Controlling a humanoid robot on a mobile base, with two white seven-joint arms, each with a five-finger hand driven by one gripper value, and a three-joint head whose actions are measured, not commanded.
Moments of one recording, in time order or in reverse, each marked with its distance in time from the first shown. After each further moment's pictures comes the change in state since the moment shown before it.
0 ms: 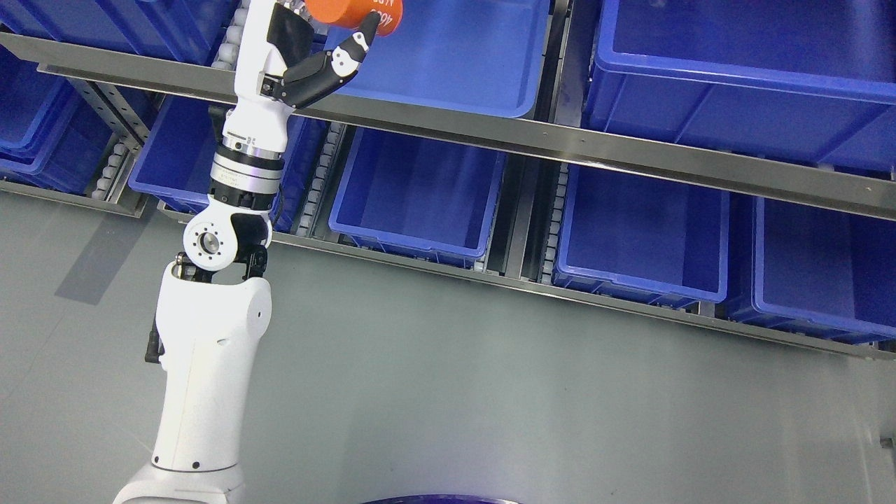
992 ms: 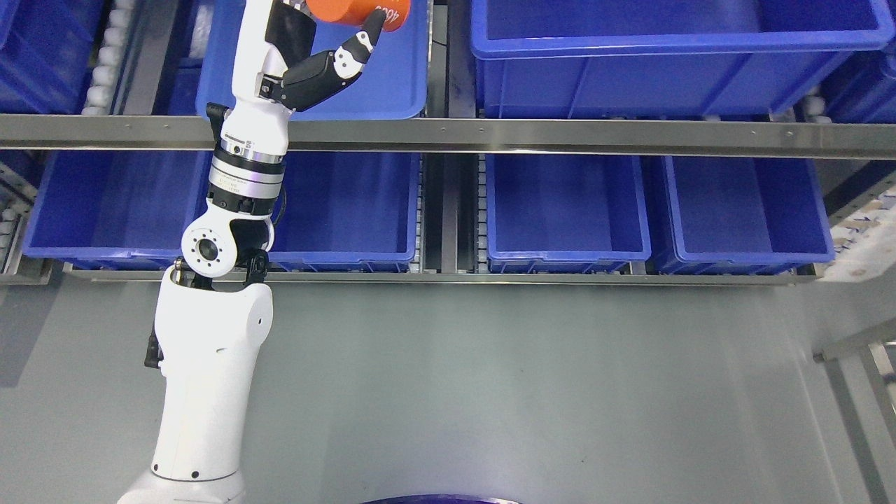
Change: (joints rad) left arm 0.014 0.000 -0.031 -0.061 0.010 -0.006 0.001; right arm 0.000 0.000 0.000 0.000 0.000 0.000 0.000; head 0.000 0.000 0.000
